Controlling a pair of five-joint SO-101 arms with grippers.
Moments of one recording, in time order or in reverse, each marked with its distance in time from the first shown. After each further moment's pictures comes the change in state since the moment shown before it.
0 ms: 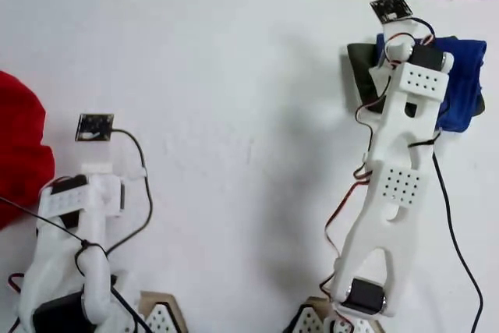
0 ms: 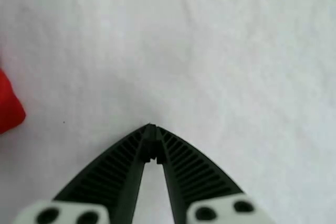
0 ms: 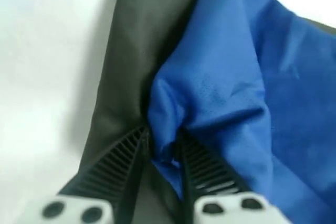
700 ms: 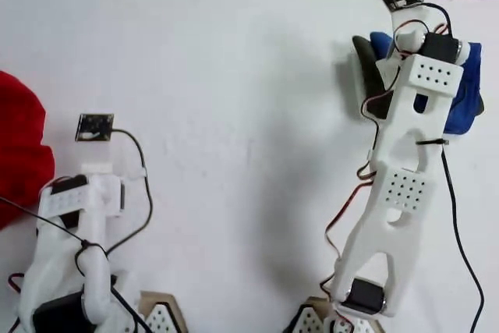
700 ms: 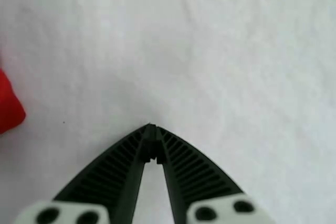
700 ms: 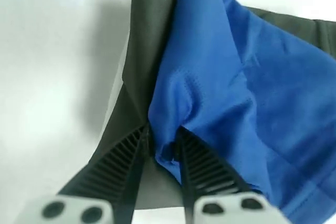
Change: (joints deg) left arm 0.0 0.0 0.0 0.0 0.0; right arm 0.1 -7.1 0.3 9.1 0.4
